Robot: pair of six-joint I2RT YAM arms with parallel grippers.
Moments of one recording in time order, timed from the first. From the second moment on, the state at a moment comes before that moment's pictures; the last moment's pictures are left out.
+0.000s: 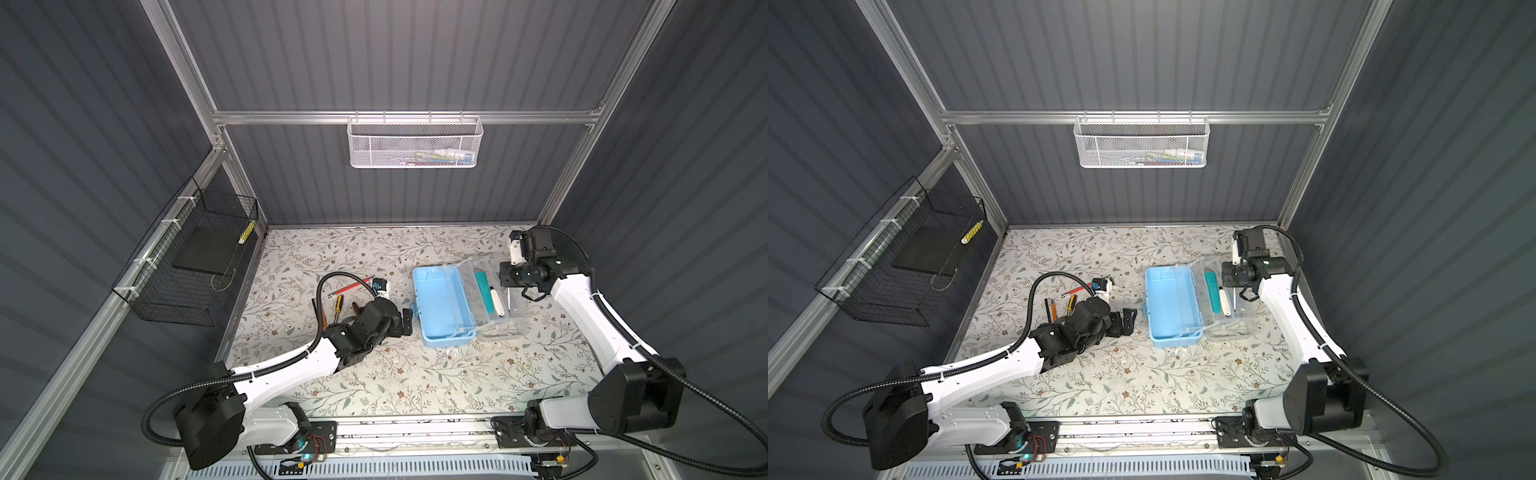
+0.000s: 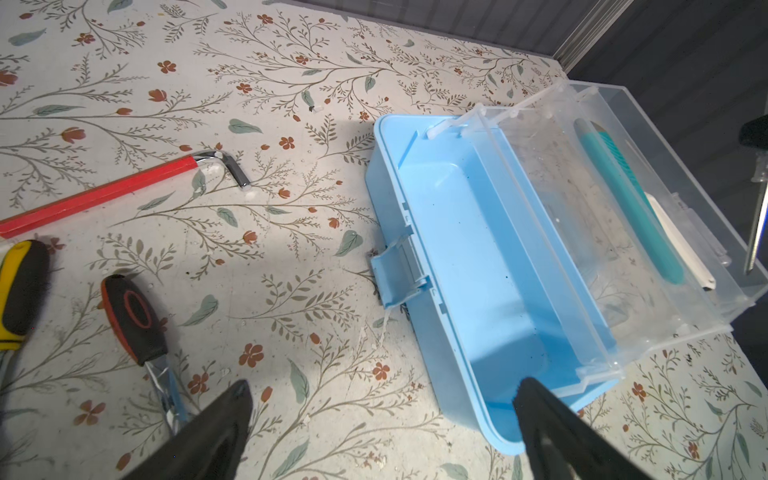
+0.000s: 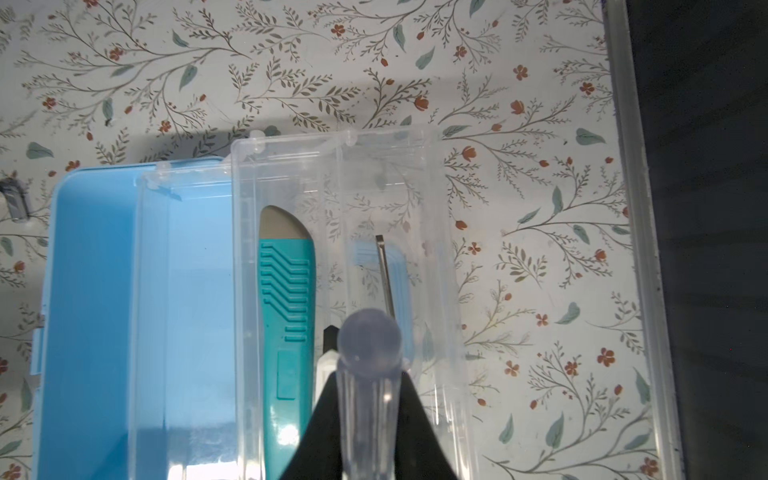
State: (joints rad) left arm -0.94 1.26 0.76 -0.14 -0.31 -0.62; right arm 0.11 1.40 1.25 -0.80 0.07 0.07
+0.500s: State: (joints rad) left arm -0.94 1.26 0.74 -0.15 -0.33 -0.62; right arm 0.11 1.51 1.28 -0.81 0.10 0.04
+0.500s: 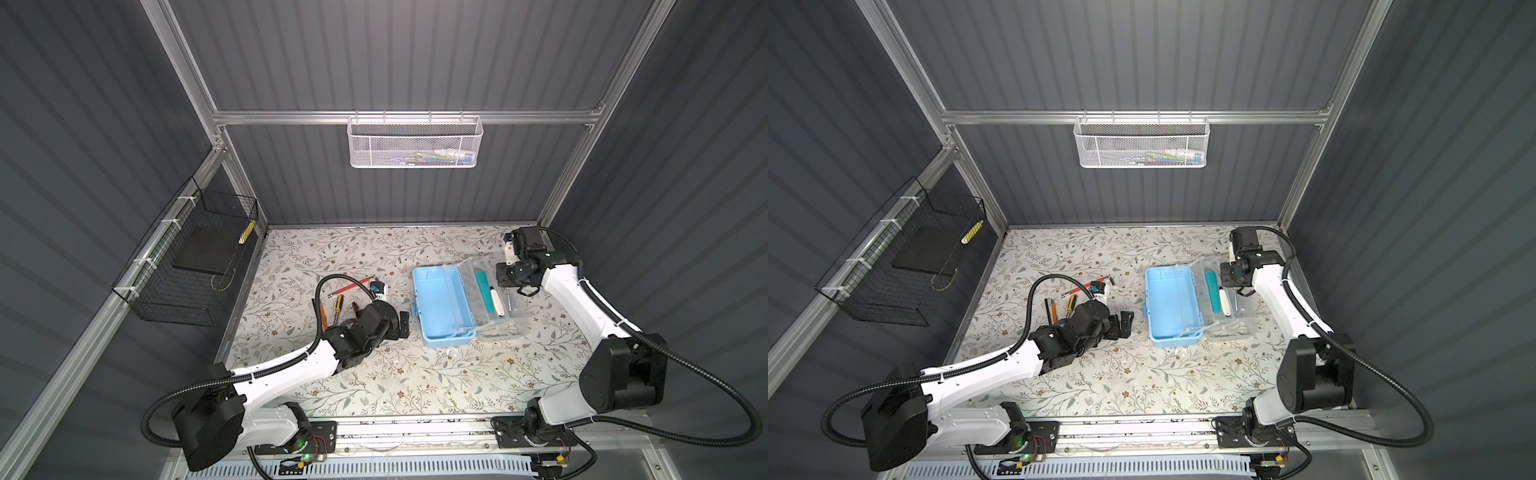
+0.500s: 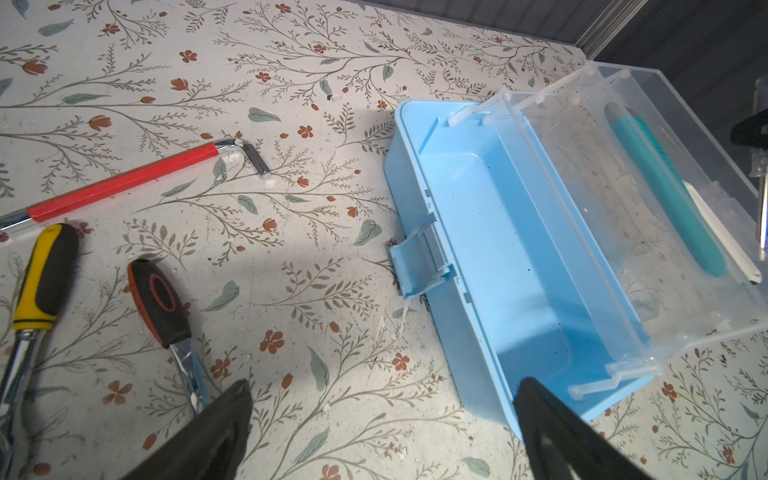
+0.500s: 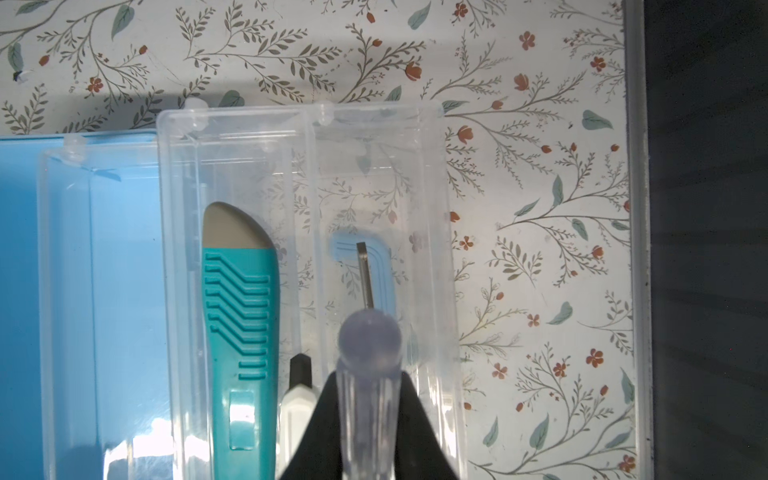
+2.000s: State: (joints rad) left arm -0.67 1.44 0.72 -0.31 -0.34 -0.66; right arm 0.16 1.35 1.20 -0.74 0.04 0.14
